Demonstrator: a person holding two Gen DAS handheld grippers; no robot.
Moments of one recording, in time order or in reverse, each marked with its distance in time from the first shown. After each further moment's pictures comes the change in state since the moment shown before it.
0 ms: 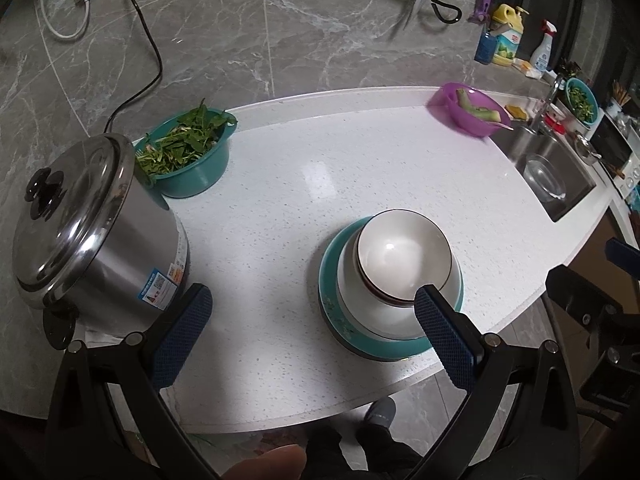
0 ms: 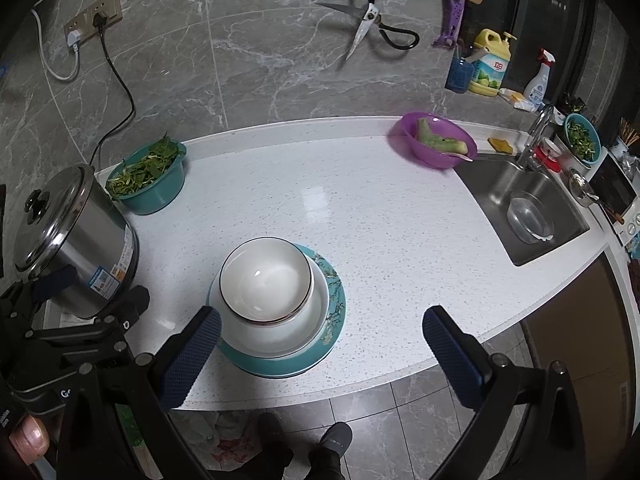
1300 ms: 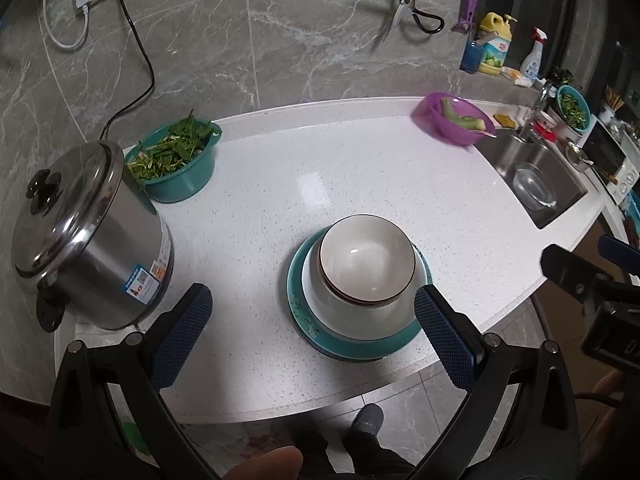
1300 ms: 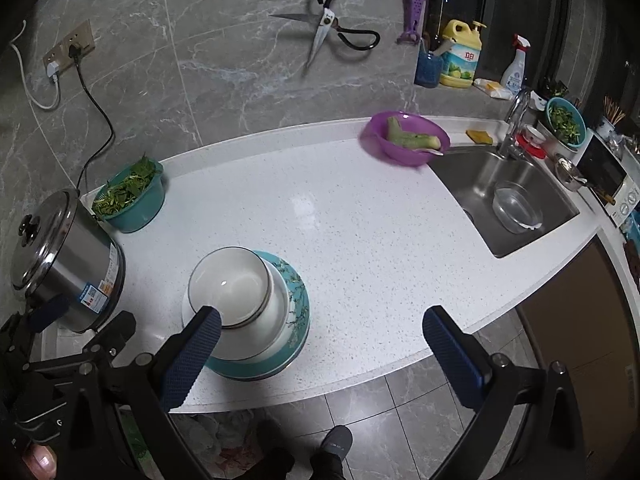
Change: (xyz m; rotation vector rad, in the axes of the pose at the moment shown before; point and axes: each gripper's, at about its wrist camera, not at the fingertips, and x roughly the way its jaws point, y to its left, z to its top) left arm -0.023 -0.037 -0.012 -0.012 -0.047 -0.016; right arm -0.010 -0.047 0.000 0.051 -0.021 -0.005
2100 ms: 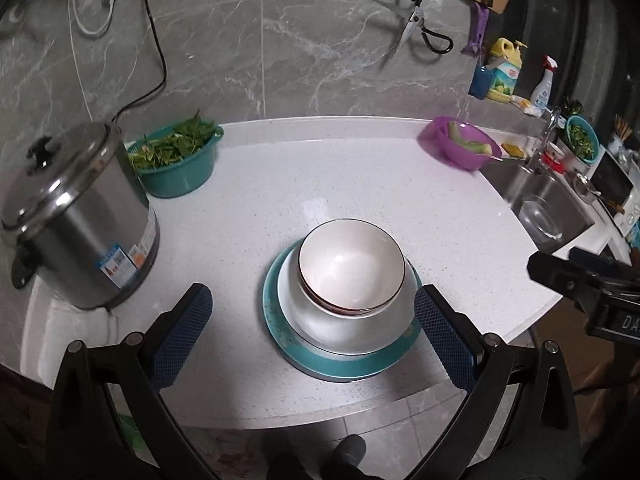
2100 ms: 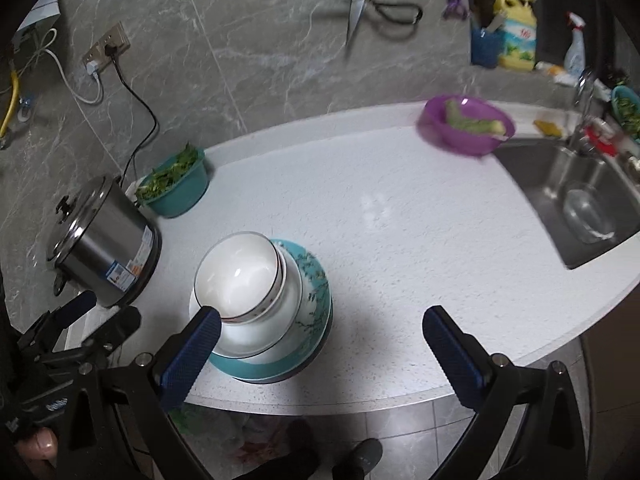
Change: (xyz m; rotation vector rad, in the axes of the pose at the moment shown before) left arm 0.037 -0.030 -0.026 -0.071 -0.114 0.008; right arm 0.055 -0.055 -0.017 -0.050 -0.042 0.248
